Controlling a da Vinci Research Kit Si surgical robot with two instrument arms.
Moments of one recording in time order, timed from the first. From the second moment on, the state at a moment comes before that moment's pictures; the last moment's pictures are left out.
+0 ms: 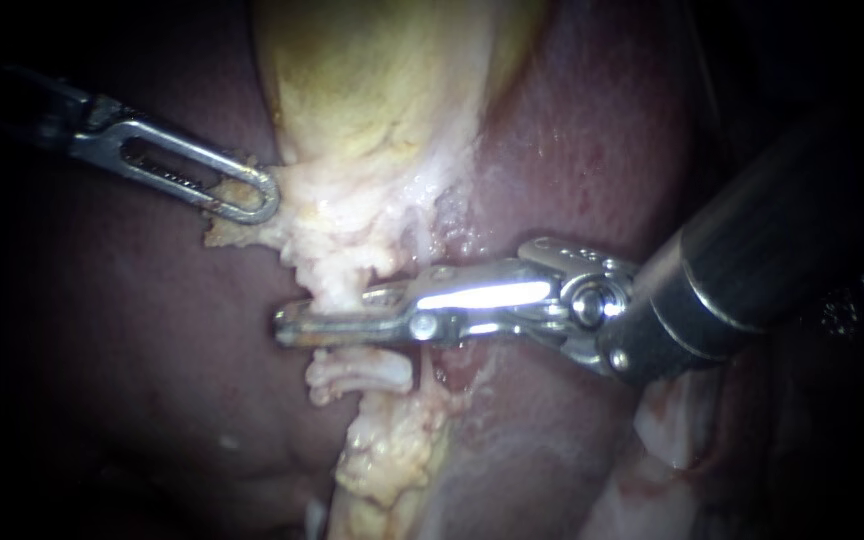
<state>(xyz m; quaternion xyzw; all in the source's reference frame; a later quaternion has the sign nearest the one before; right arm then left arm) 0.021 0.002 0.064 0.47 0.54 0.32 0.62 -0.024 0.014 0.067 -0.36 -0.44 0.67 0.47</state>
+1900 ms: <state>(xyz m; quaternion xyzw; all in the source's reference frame) 0.019 0.003 0.075 0.31 0.63 0.22 0.67 -0.024 0.014 0.067 -0.36 -0.44 0.68 0.47</state>
